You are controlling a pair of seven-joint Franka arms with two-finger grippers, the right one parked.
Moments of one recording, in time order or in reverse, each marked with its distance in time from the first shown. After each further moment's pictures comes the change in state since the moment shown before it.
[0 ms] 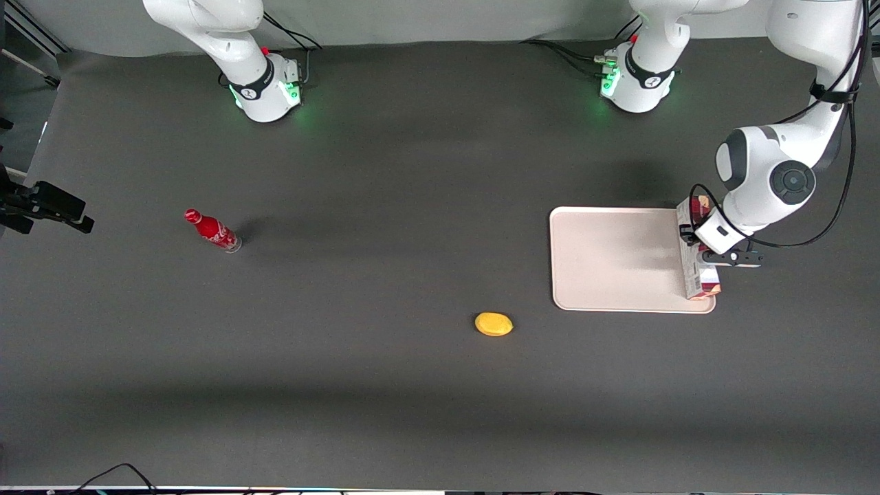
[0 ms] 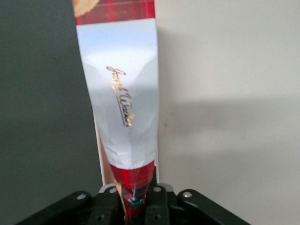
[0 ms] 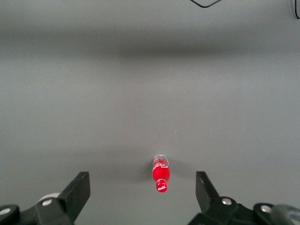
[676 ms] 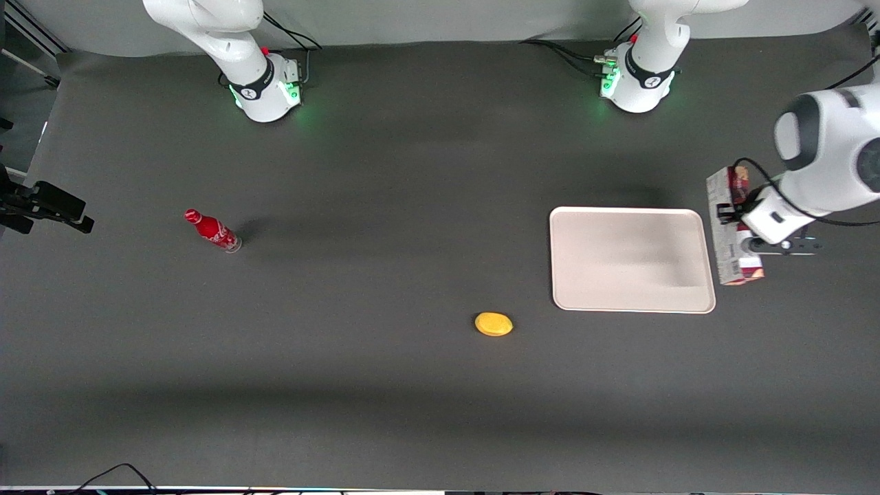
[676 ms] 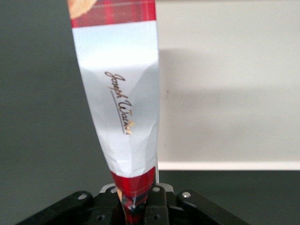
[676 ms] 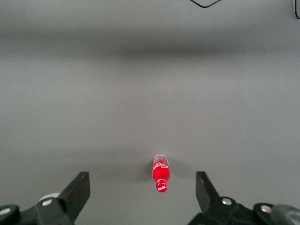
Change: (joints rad) arm 0.002 -0.186 0.010 0.118 -0.006 -0.410 -0.004
